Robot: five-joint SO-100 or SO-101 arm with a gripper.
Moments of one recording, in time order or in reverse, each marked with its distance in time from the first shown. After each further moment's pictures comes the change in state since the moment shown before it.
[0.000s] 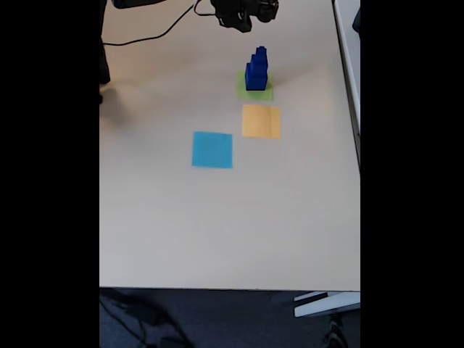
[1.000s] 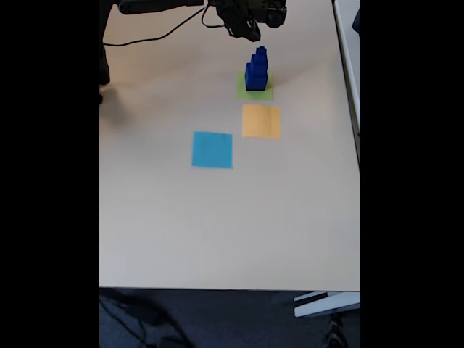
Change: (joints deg) arm 3.2 -3.7 -3.1 -3.9 -8.5
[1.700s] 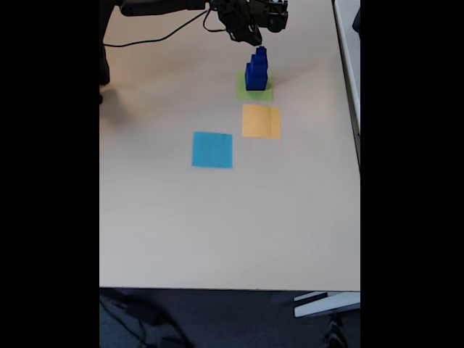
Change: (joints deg) arm 0.7 -1.5 0.0 -1.3 -0.4
